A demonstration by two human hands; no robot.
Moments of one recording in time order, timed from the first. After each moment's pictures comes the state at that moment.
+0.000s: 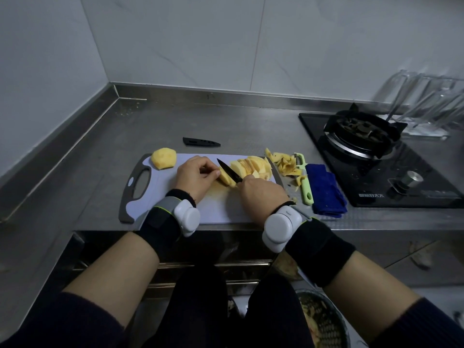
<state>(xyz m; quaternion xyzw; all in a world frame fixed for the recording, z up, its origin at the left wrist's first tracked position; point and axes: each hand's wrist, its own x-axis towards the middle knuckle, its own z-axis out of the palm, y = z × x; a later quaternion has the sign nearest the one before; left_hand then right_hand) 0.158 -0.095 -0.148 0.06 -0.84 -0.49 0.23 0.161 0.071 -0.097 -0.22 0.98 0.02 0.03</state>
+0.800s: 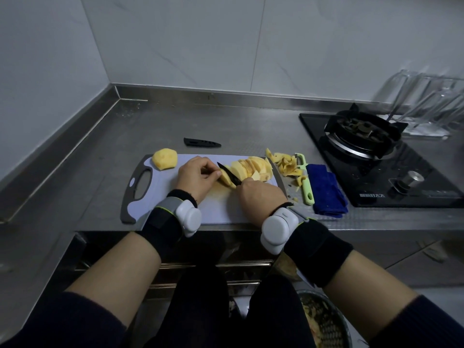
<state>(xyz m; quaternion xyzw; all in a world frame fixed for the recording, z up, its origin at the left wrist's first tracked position) 0.157 -0.097 -0.148 0.06 -0.84 -0.49 0.22 0.161 0.067 -0.104 -0.22 0.97 0.04 0.04</state>
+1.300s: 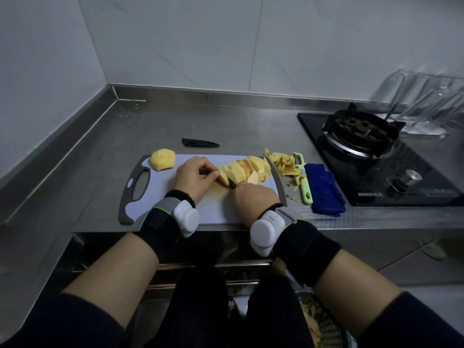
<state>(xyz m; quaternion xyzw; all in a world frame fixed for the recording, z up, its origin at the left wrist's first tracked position) 0.158 -0.096 -0.148 0.06 -0.84 -0.48 0.22 0.161 0.060 -0.108 -0.21 0.97 0.06 0.07</state>
